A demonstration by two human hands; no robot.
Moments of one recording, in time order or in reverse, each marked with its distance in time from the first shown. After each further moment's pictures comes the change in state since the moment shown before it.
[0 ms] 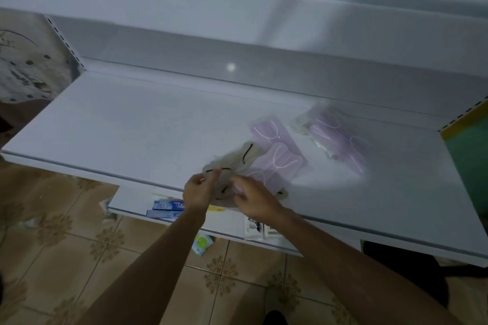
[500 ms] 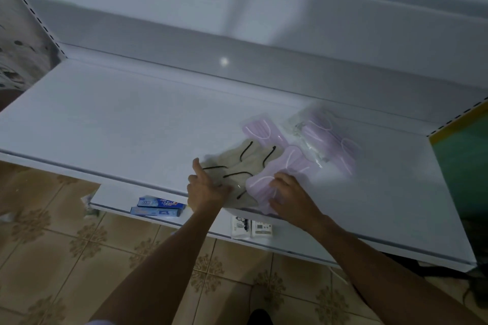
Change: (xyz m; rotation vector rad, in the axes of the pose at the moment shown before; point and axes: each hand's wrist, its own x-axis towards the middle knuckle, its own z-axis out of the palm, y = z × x) left_hand -0.003 0.003 0.044 0.578 0.008 0.141; right_hand -0.031 0.088 -0.048 -0.412 0.122 0.088
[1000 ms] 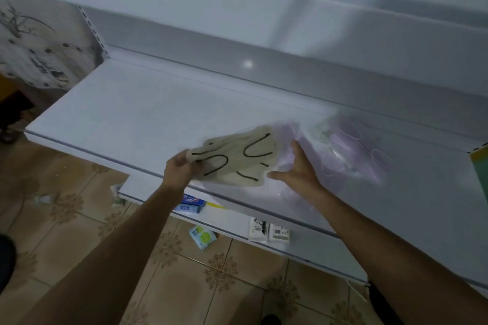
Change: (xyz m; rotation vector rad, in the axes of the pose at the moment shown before) left_hand 0.036 -0.042 -0.099 -0.789 -0.054 0.161; right_hand 0.062 -0.054 -0.029 0.694 -0.002 0.280
